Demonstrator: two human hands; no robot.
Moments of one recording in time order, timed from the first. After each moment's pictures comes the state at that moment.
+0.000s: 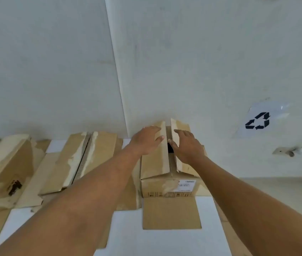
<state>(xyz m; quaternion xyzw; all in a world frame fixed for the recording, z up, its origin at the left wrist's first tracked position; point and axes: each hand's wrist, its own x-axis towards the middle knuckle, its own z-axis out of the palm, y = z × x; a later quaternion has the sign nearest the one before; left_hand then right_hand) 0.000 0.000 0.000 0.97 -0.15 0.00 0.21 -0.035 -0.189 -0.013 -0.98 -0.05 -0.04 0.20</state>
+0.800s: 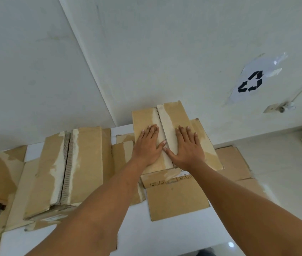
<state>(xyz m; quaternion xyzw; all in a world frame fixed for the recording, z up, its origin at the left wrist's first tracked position) 0.021 -0.017 -0.124 0.97 -0.23 -0.04 0.11 -0.042 -0.192 -0.126 -0.99 0.04 0.00 0.12</state>
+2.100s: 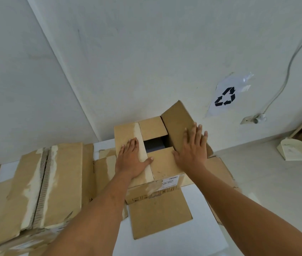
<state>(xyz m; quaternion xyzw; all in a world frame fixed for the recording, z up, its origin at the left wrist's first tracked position) 0.021 -0.032 -0.122 0.98 -0.16 -0.05 0.10 -0.042 -0.259 -0.087 -0.98 0.17 -0.01 -0.09</state>
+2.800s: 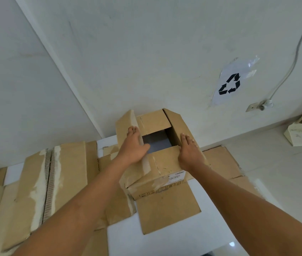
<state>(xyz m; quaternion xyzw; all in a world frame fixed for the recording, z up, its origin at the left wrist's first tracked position) 0.021 -0.034 -0.044 0.94 -0.12 -0.16 0.28 -0.037 -0.252 -0.142 -0.95 0.16 0.04 0.27</state>
